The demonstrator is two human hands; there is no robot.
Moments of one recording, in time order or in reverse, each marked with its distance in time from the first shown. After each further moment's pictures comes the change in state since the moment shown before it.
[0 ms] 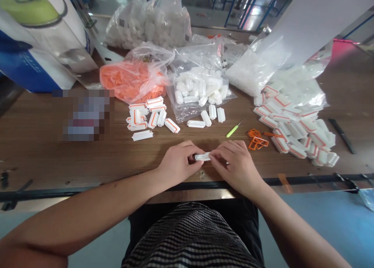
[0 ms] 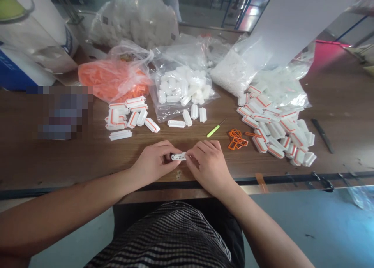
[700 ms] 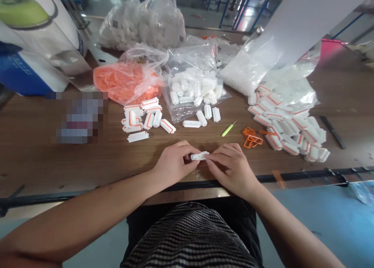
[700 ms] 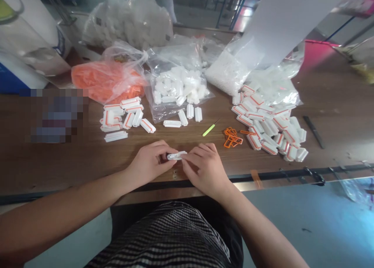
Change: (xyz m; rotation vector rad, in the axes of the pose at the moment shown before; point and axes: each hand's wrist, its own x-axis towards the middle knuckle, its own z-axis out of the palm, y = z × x) left_hand 0.000 -0.002 0.001 -0.016 0.032 0.044; right_hand -0.011 0.001 -0.002 0.105 0.069 0.002
